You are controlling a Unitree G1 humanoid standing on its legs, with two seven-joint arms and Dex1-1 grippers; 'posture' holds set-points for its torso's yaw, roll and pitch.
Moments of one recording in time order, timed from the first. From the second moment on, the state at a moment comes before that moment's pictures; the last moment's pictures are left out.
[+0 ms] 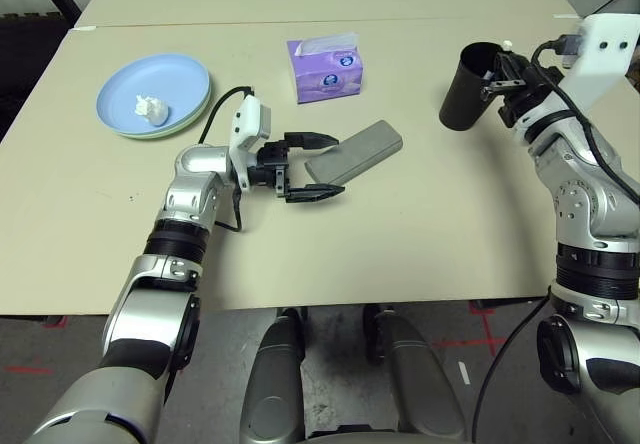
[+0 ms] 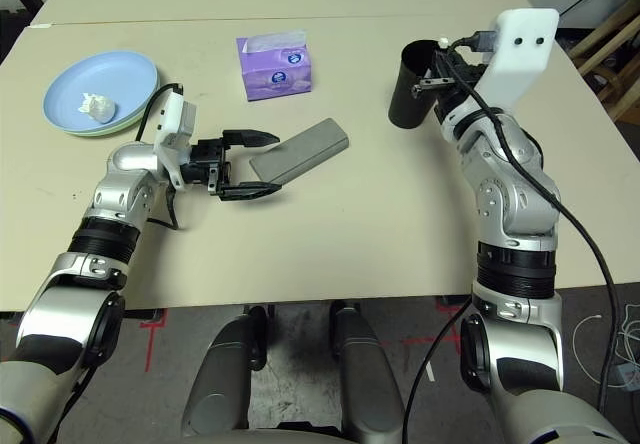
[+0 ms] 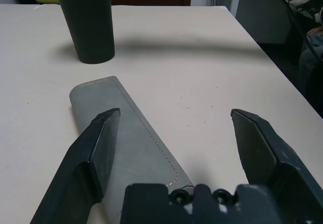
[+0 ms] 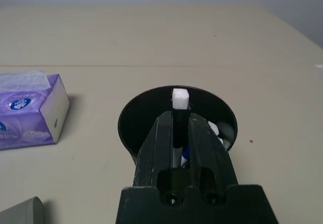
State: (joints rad) left arm -0.81 0.41 -0.06 0.60 -0.32 -0.10 -1.44; right arm -0.66 -0.35 -0.25 -0.10 0.29 0.60 0.11
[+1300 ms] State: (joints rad) left arm -0.72 0.32 0.04 0.40 -0.26 -0.06 -0.87; right arm -0.50 -0.26 -0.32 -0.01 0.37 0.14 0.25
